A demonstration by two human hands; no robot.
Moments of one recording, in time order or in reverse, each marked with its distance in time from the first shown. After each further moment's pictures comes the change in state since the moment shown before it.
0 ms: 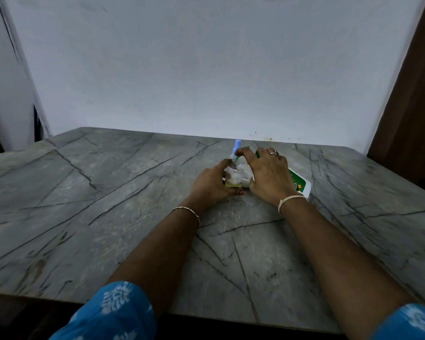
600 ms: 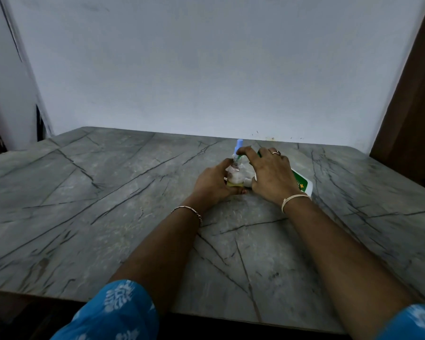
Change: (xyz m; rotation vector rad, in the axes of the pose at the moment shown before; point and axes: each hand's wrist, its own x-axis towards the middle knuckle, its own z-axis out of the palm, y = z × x) left_hand 0.000 0.000 0.000 -0.026 0.008 -0.007; right_hand 0.002 0.003 0.003 0.030 0.000 -0.011
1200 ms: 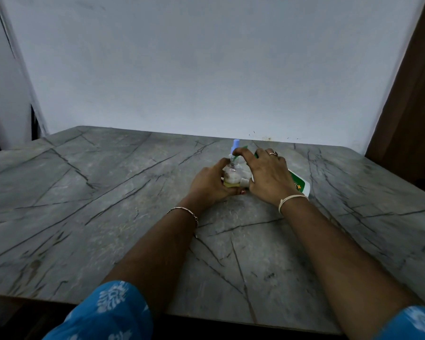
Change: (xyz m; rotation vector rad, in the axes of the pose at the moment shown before) left_hand -0.003 0.002 0.000 0.027 0.039 0.045; right_hand -0.001 0.001 -0.001 -0.014 -0.039 0.000
